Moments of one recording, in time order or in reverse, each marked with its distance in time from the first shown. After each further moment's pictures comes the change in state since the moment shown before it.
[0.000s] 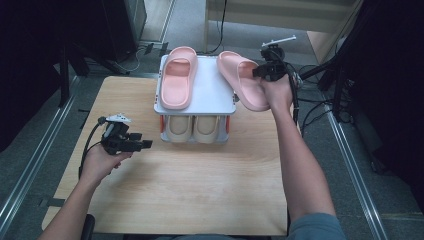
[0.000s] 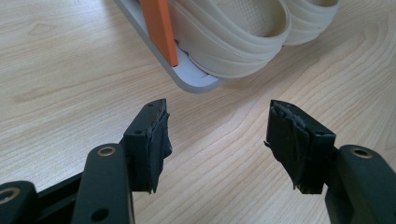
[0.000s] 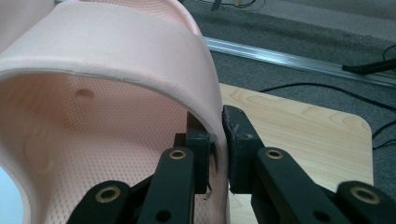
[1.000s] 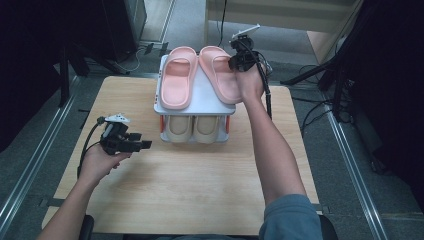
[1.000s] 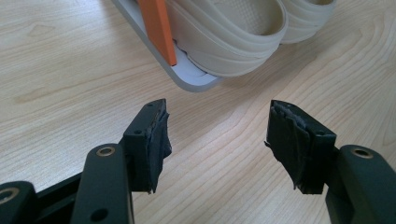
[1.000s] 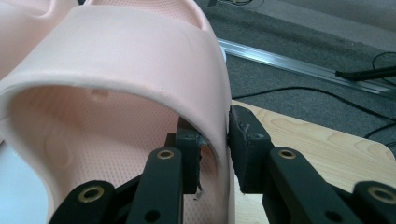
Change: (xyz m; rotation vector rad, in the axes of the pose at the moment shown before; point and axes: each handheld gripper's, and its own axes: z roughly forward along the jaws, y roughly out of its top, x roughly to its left) left arm 0.001 -0.001 -0.002 0.003 -0.009 0.011; right arm 0.062 0.036 0.040 0.038 -0.063 -0.060
